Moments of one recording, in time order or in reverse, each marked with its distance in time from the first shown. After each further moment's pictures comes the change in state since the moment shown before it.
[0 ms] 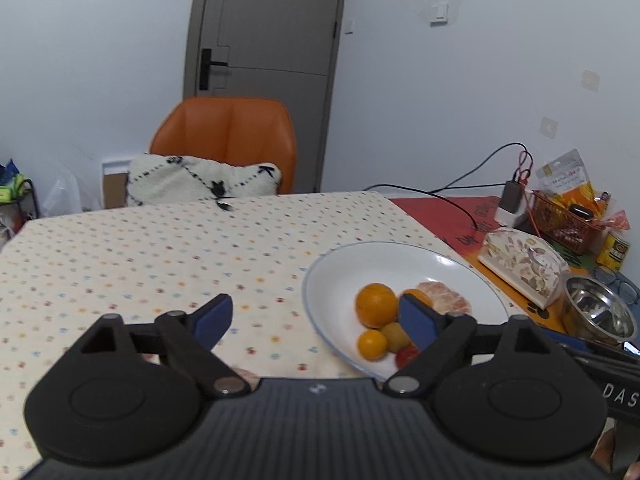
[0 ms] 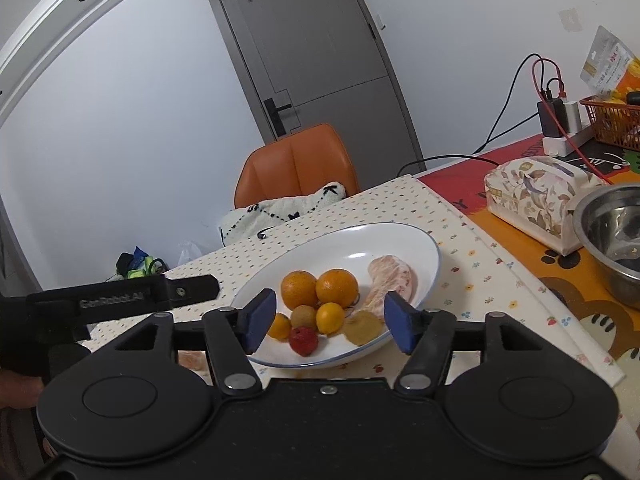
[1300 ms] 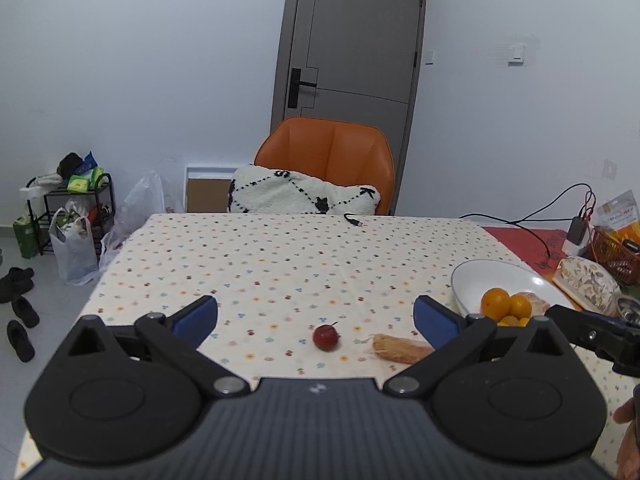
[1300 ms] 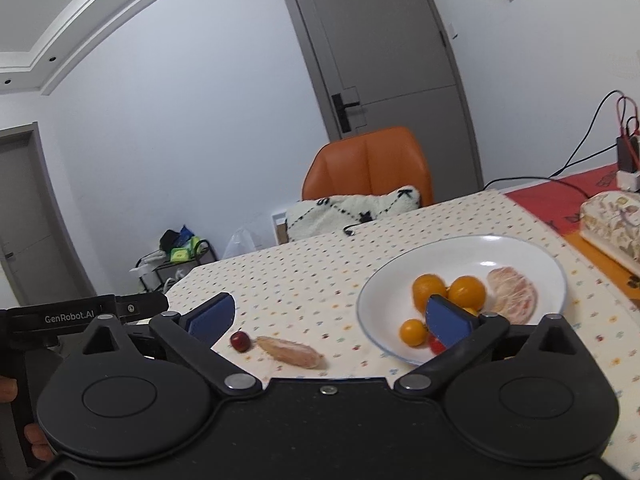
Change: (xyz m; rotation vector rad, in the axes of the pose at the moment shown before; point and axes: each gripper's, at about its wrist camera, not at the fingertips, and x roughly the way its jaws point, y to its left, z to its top) left arm -0.091 0.113 -0.013 -0.081 -0.060 0.182; right arm 0.003 0.094 -0.002 -0.118 0.015 0.128
